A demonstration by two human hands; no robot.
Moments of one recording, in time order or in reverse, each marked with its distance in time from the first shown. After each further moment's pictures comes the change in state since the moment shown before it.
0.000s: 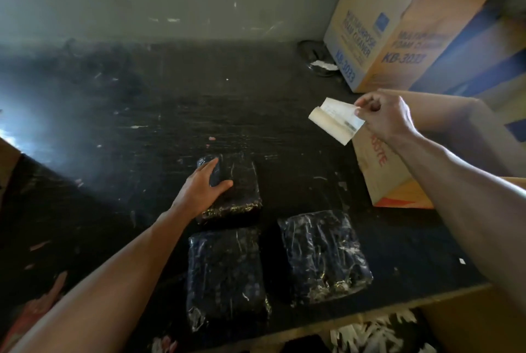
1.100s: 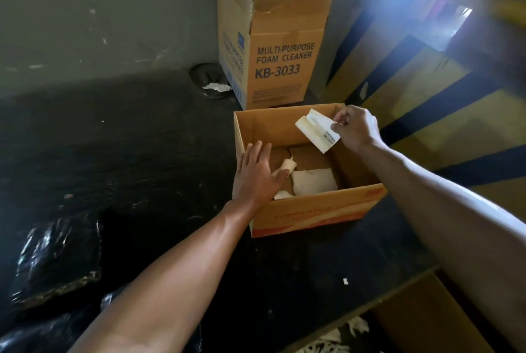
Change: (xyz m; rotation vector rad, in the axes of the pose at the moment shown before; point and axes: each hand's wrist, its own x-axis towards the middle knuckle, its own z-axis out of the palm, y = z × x) left_hand 0.085 0.389 0.302 0.287 0.036 0.361; right_hand 0.099 0.300 -0.164 0.045 0.122 0.202
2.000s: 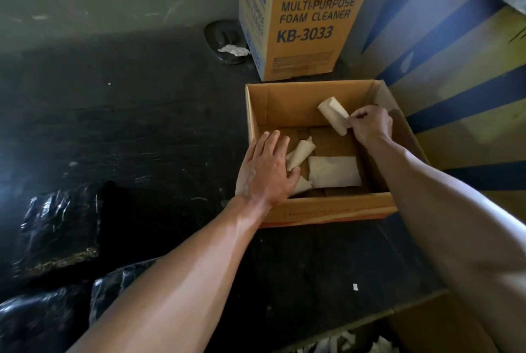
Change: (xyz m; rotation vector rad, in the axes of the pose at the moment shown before) left_hand 0.008 -0.005 0.016 0.257 0.029 0.065; right_hand 0.051 0.056 0.081 0.044 -0.055 0.210
